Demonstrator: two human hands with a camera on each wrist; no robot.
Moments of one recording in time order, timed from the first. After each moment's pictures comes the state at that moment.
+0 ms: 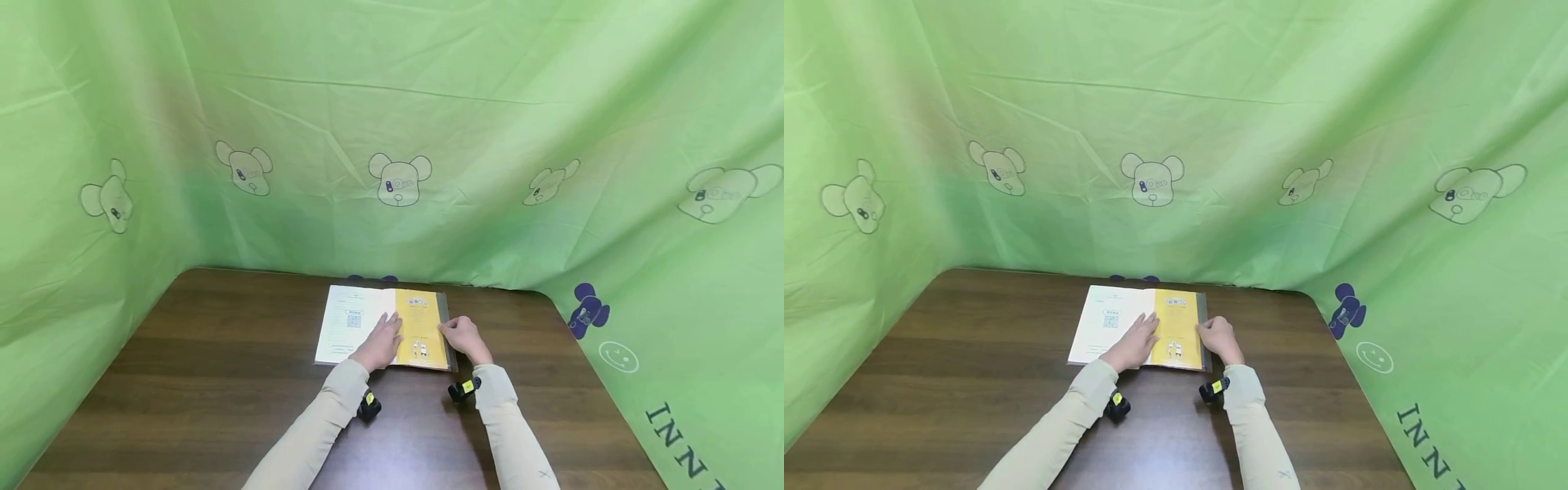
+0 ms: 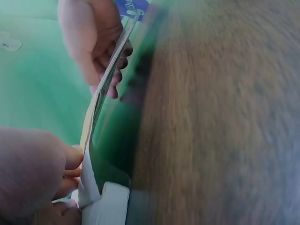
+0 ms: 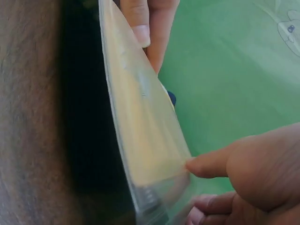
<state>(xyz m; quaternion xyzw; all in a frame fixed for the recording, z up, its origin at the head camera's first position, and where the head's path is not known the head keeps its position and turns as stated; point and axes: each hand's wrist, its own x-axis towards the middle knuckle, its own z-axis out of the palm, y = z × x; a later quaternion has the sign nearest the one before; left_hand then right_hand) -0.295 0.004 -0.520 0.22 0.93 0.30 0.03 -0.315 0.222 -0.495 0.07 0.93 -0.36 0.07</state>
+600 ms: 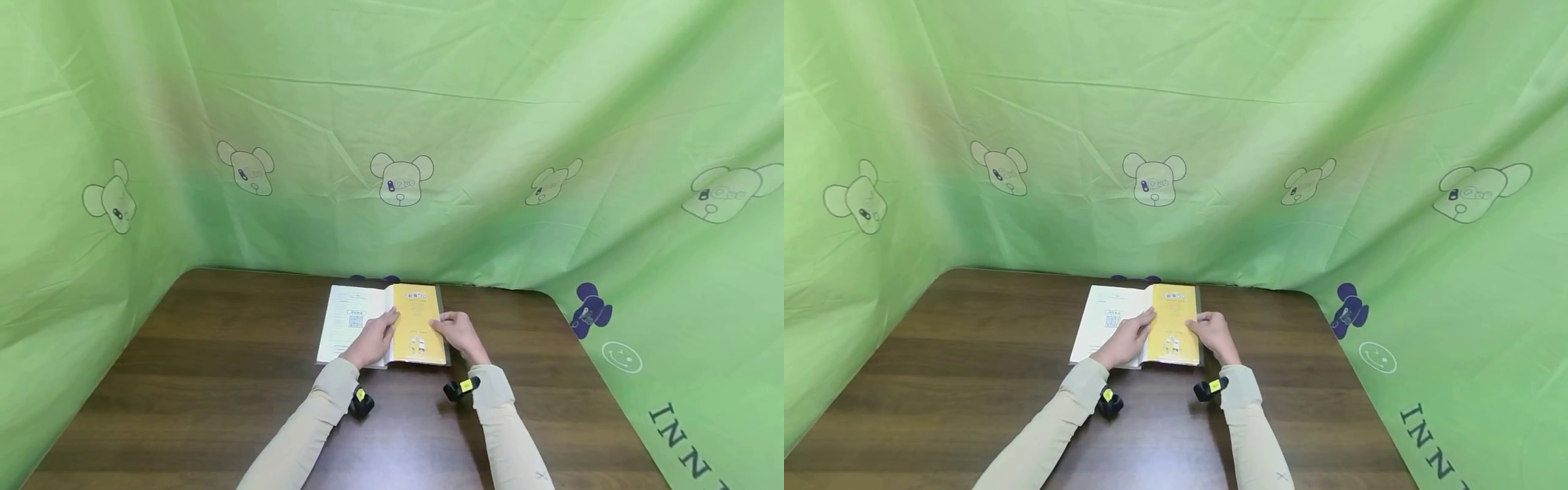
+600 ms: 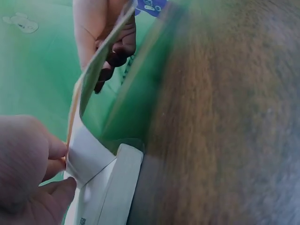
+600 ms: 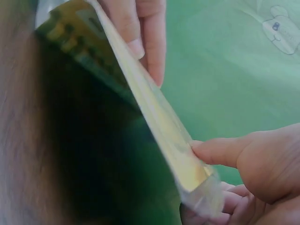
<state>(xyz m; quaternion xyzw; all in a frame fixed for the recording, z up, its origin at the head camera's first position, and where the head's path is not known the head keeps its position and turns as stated) -0.300 -0.017 -0.519 0.23 0.87 0.43 0.00 -0.320 0.206 -0.497 0.06 0.84 -0.54 0.06</state>
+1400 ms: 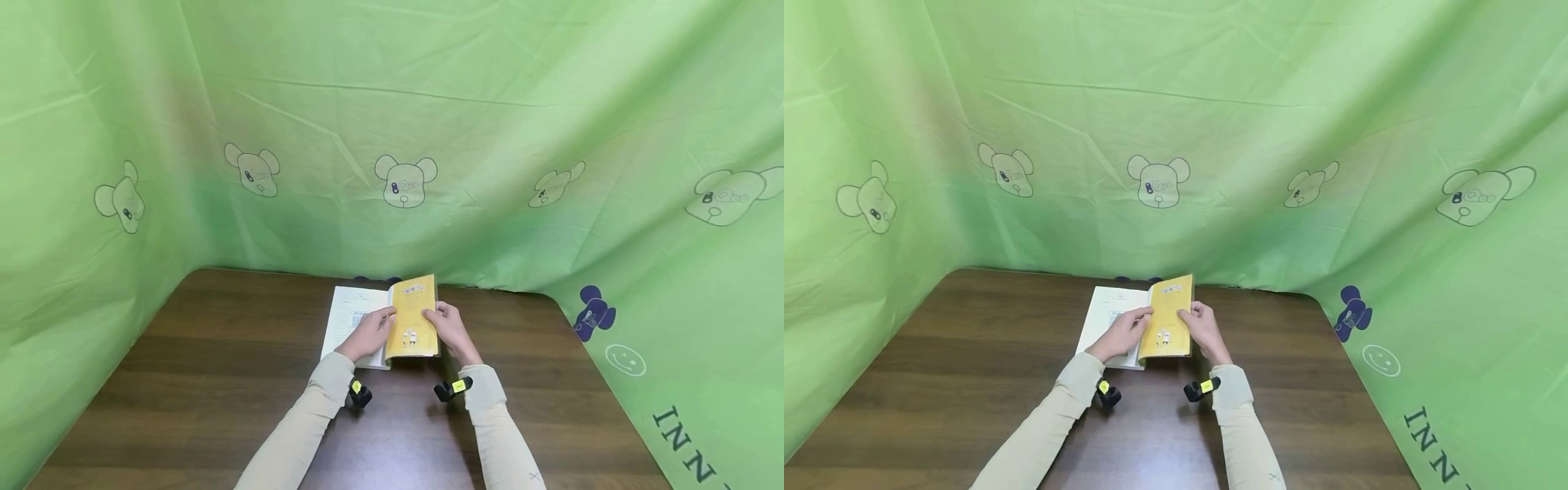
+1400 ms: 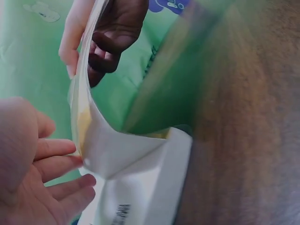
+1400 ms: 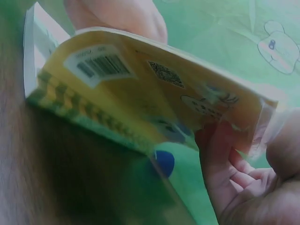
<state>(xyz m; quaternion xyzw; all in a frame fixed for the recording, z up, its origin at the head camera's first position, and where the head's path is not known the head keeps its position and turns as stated) -0.305 -0.030 -0.507 0.18 0.86 0.48 0.02 -0.318 0.177 -0.482 0.01 0.74 -0.67 0.06</state>
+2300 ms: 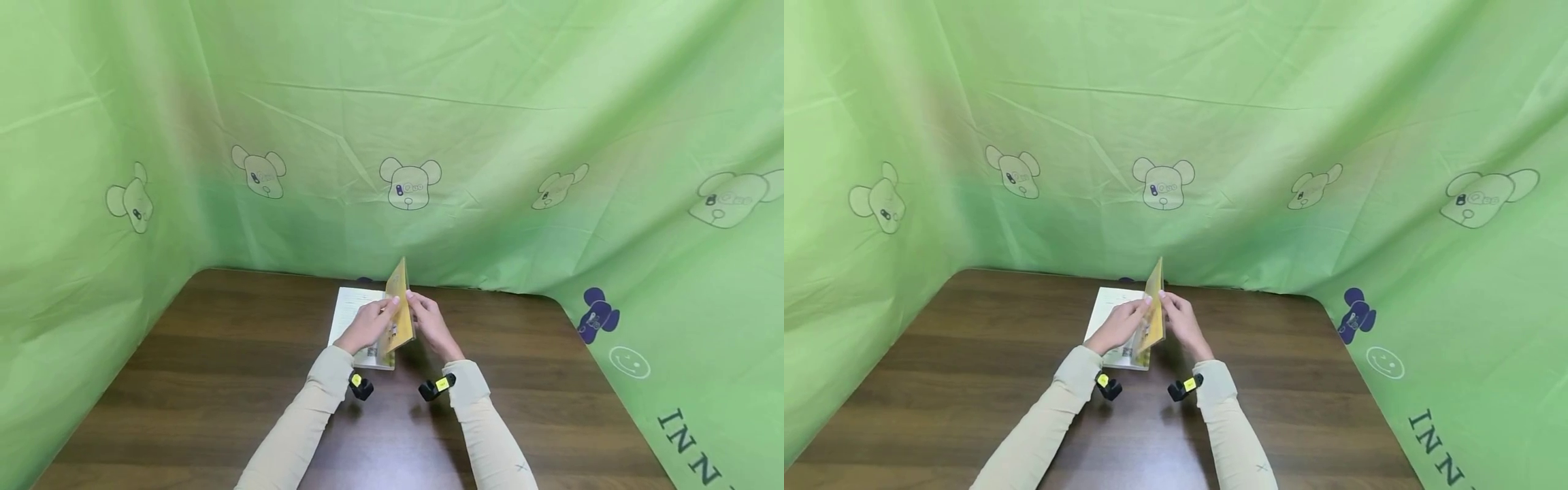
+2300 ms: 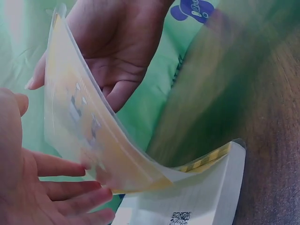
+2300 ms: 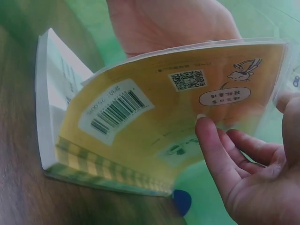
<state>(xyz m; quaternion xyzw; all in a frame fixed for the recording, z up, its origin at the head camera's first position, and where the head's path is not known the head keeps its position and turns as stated) -0.304 -0.042 -0.478 0.14 0.85 0.50 0.01 -0.318 0.128 -0.477 -0.12 0.70 -0.70 0.06</state>
